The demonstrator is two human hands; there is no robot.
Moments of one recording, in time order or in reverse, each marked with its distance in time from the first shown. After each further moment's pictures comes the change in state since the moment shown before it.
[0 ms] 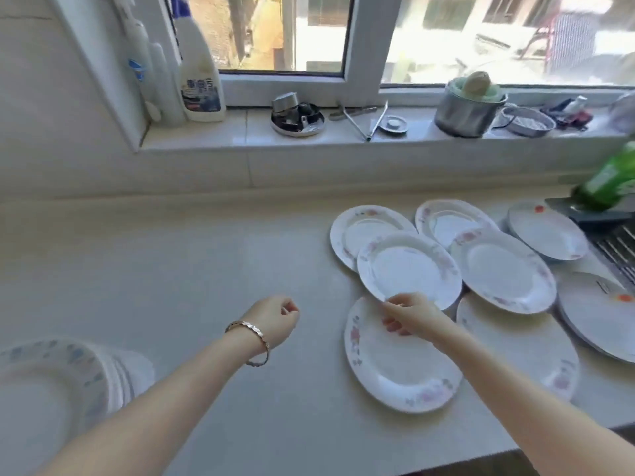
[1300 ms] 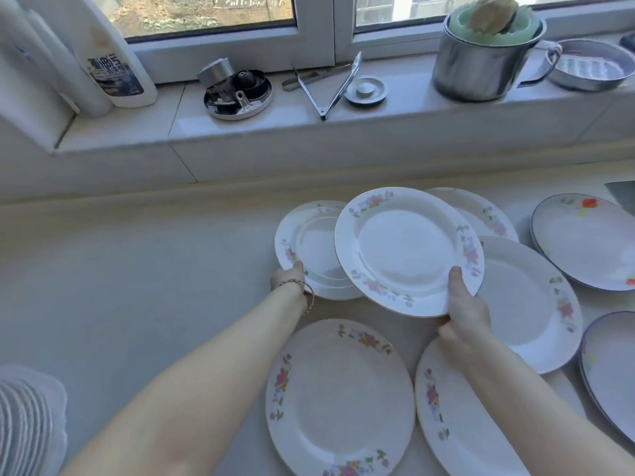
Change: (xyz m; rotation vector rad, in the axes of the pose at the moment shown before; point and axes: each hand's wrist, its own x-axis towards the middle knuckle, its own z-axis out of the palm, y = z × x) left_hand 0.192 0.149 0.106 -0.979 0.523 -0.598; right_hand 0.130 0.066 -0.146 1.128 0.387 0.254
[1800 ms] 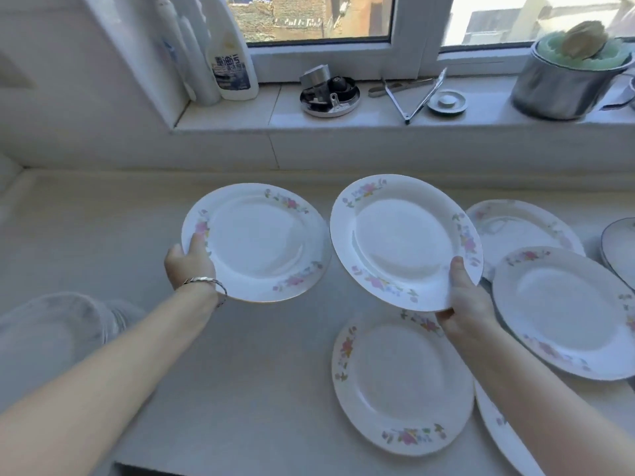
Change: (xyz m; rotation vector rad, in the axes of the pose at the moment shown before) left_hand -0.013 0.040 -0.240 -0.156 0.504 0.400; right_hand -0.099 0.040 0.053 0.004 -0.264 0.020
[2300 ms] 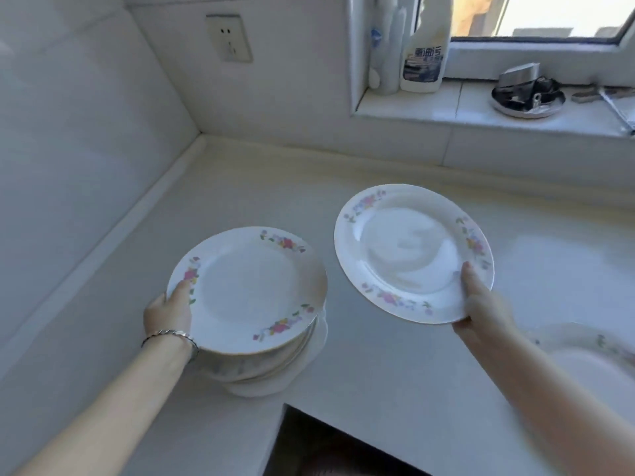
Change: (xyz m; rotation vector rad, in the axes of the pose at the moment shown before) left_hand 0.124 -0.056 -0.294 0.042 0.183 -0.149; right_hand -0.120 0.165 0.164 -0.187 -0.259 0.087
